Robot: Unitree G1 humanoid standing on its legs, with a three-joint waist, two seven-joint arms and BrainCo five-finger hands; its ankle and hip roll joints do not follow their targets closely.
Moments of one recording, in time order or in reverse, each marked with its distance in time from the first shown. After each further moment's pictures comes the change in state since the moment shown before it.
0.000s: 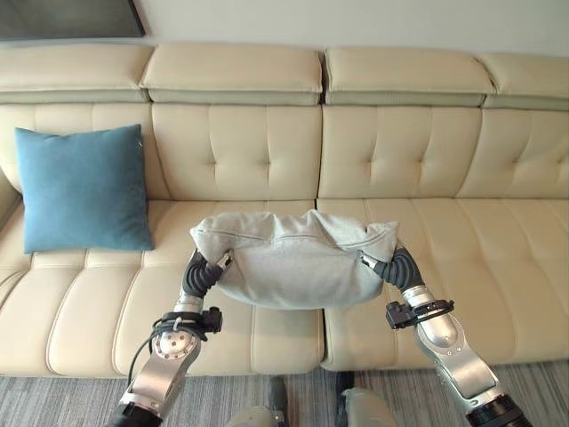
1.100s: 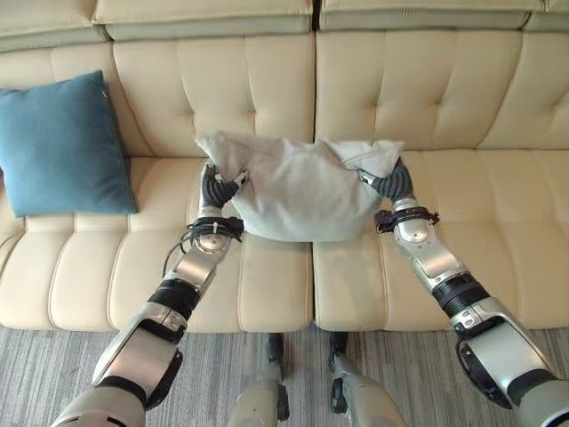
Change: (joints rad) left arm -0.789 0.028 -0.166 0.576 0.121 0.046 0.293; right arm -0.740 -0.008 0.121 0.651 0.103 0.013 -0.248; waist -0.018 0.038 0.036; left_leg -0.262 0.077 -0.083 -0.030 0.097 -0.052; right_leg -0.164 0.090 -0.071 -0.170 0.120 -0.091
